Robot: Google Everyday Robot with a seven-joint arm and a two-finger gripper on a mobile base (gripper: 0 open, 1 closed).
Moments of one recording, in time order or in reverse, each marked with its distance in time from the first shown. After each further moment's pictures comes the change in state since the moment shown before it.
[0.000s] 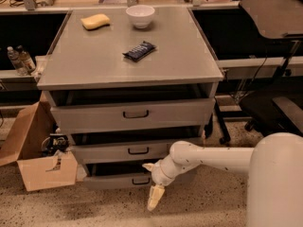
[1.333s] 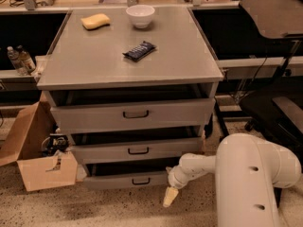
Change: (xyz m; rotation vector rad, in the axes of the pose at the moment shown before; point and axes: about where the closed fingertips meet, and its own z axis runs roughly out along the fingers) arm 0.170 -0.055 0.042 0.168 0.221 0.204
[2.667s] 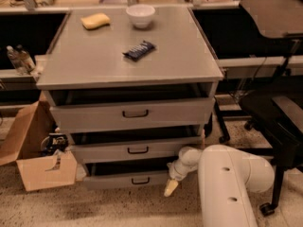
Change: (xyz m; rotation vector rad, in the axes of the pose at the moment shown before) arm 0.034 -0.057 0.057 -0.046 0.015 0.016
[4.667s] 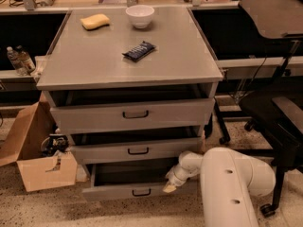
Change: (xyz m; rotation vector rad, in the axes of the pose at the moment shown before) arm -0.003 0.024 0.010 -0.050 -0.024 0.001
